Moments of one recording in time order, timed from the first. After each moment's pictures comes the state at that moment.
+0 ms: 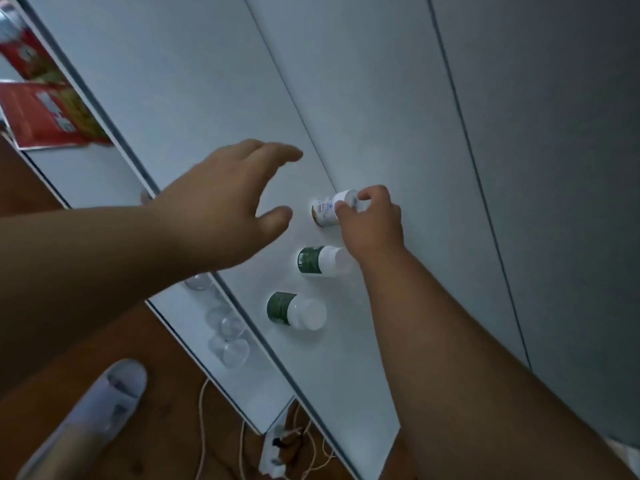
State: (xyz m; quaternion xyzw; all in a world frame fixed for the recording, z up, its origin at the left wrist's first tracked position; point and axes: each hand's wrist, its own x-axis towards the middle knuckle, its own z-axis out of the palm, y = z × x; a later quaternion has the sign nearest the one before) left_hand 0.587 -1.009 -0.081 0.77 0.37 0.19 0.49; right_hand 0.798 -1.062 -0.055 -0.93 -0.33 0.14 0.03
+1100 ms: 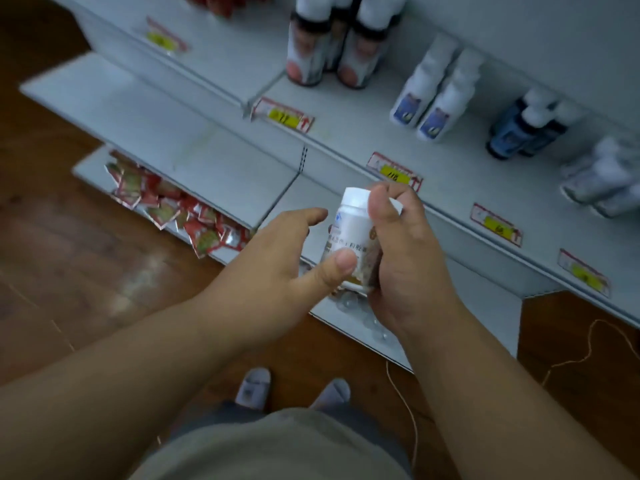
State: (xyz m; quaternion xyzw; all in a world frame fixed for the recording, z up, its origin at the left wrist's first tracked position) left_hand 0.320 -1.004 0.319 0.82 0.26 0.10 0.50; right_hand 0.450 -1.095 0.337 -0.60 -0.19 0.39 0.68
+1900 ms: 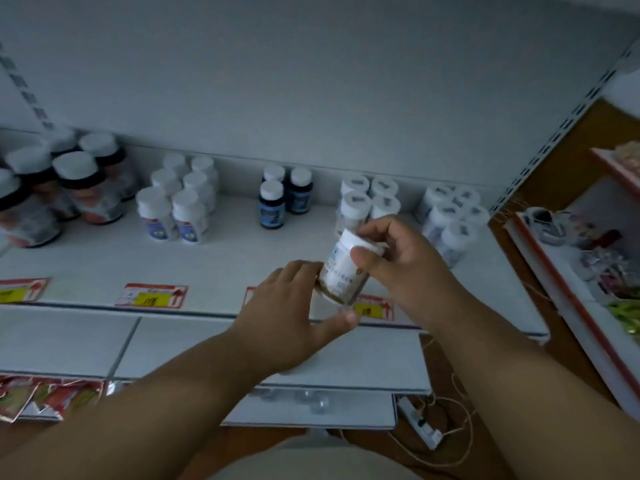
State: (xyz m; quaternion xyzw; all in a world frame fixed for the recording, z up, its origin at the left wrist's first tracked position) left_hand 0.616 -1.142 0.341 0.95 0.03 0.06 0.29; right_hand 0.729 -1.301 0.383 -0.78 -0.25 0.14 0.55
